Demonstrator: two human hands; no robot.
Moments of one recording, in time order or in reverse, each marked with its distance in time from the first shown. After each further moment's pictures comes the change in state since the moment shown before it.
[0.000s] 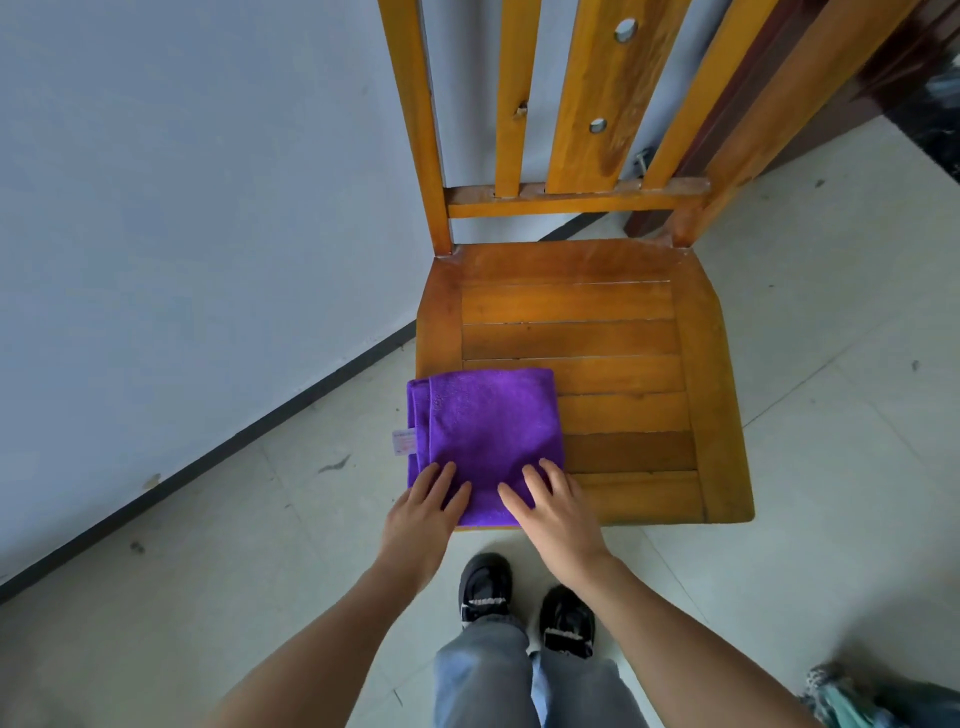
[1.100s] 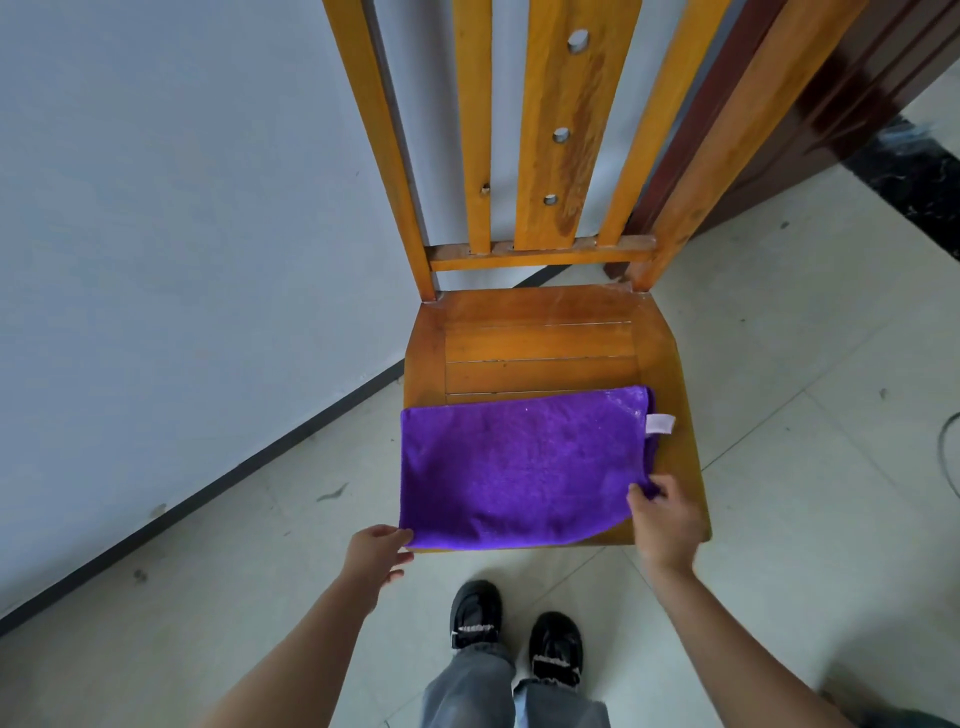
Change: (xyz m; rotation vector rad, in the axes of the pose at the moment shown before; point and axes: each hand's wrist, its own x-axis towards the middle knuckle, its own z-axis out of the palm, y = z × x) left_hand -0.009 0.002 -0.052 -1.476 -0.196 -1.230; right_hand -0.031 0.086 -0.084 0.802 0.340 1.238
